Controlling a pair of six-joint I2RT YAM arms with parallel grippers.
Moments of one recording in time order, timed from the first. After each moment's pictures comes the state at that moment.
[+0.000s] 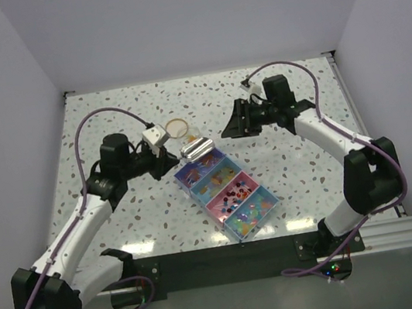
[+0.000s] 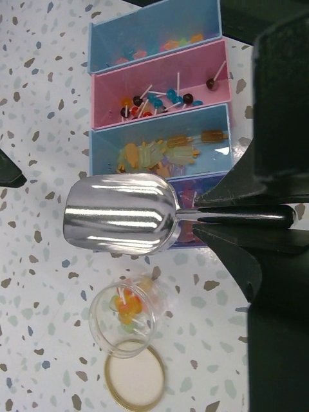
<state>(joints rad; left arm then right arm) -0.36 1.05 0.75 -0.15 0.61 0.17 0.31 1.56 1.14 -0.26 -0.74 0.53</state>
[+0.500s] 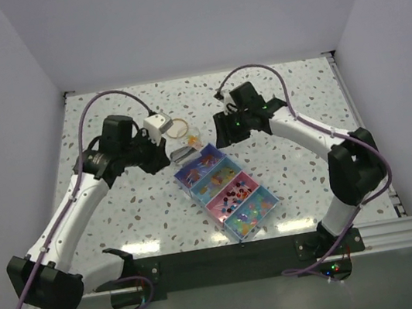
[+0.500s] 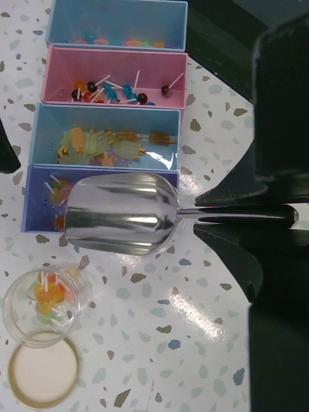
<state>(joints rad) -0.38 1.16 1.10 -0.70 0.44 0.20 0.48 1.67 1.32 -0.52 -0.31 0.27</state>
